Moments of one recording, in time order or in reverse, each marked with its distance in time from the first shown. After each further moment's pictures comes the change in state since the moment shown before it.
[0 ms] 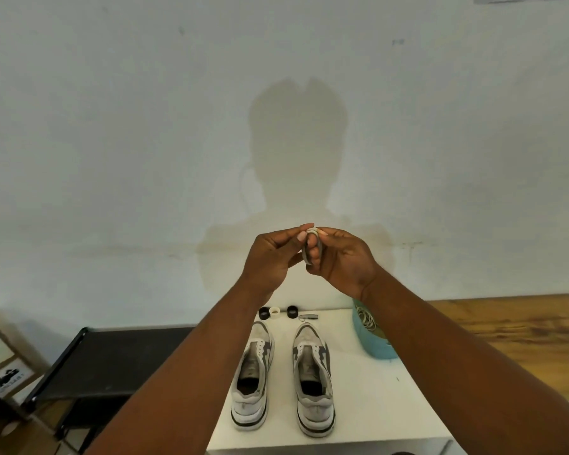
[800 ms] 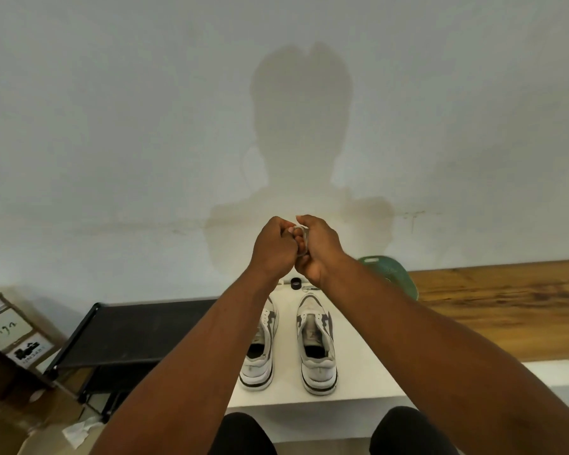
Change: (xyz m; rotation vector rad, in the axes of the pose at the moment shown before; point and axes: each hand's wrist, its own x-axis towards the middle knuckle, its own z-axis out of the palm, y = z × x) left_hand -0.022 -0.025 0.010 0.529 0.255 -0.198; right_hand 0.013 0.052 0.039 0.082 0.681 0.274
